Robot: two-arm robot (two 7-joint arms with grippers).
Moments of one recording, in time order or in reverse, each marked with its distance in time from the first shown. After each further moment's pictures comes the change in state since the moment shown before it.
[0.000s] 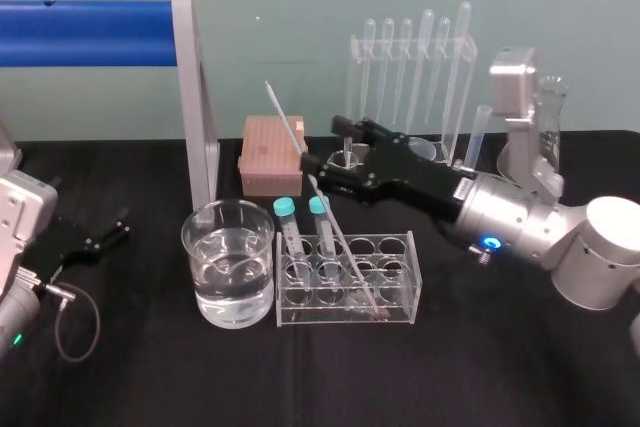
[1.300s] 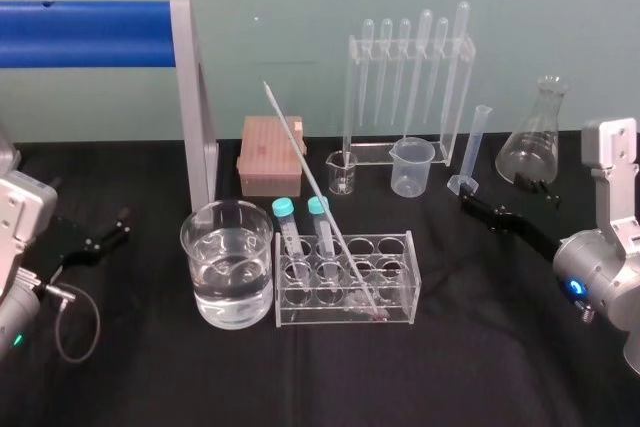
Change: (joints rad) left arm 0.000 0.000 0.000 0.000 0.000 0.000 0.000; right arm -0.221 0.018 0.213 0.003 -0.127 0.132 -0.545
